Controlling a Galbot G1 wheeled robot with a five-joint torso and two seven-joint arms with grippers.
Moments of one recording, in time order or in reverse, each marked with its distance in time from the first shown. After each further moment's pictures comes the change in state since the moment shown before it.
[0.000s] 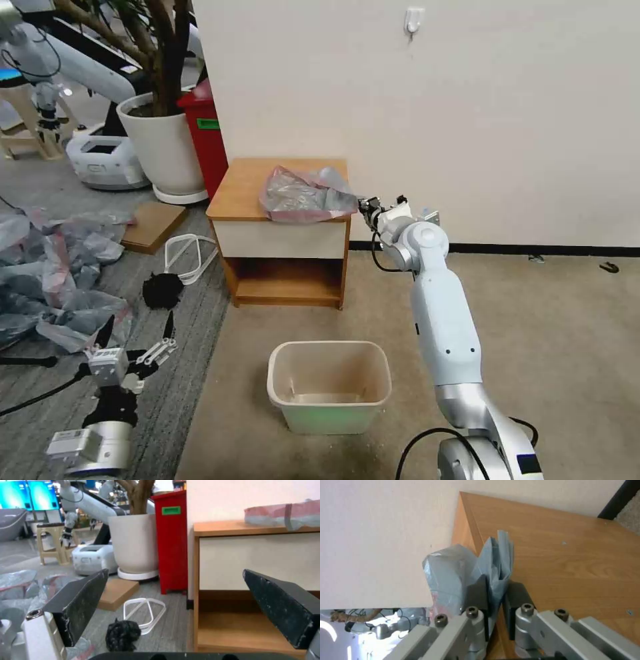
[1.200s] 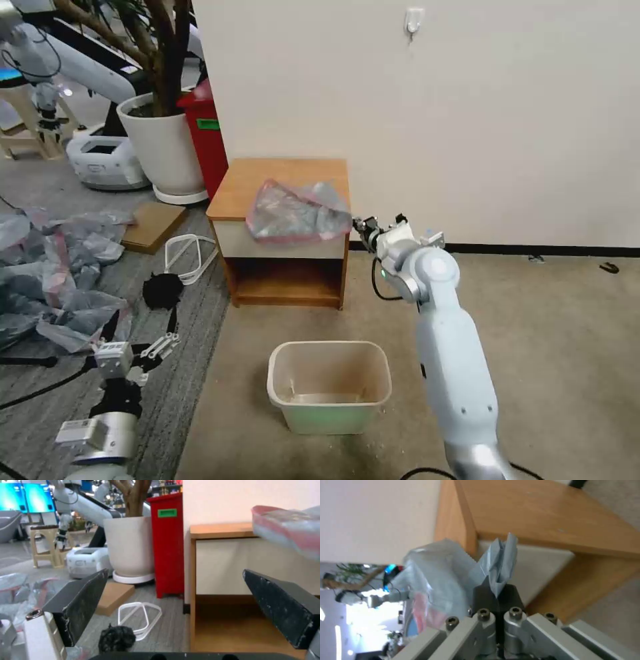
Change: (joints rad) left arm -0.075 0.032 0.029 0.057 -0.005 -0.001 0.000; right arm -0.327 -0.071 -0.072 0.456 0.109 -0.063 0.193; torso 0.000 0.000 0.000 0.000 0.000
